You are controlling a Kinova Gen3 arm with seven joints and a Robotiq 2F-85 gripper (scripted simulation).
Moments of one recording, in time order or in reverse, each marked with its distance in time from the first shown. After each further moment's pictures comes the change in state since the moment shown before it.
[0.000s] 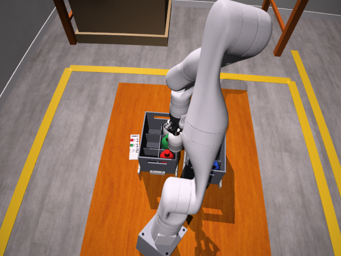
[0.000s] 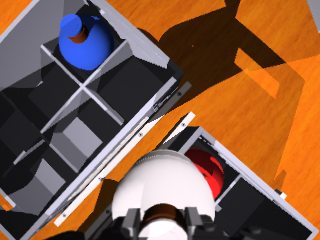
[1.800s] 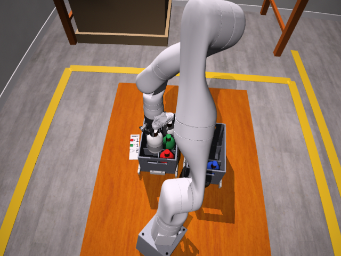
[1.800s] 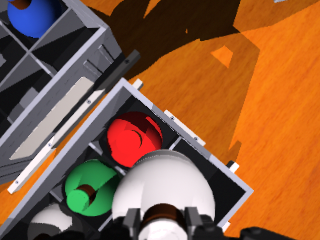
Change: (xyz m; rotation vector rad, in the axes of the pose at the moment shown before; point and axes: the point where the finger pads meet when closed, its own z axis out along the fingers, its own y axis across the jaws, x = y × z) arm -0.053 0.080 0.000 0.000 0.000 0.000
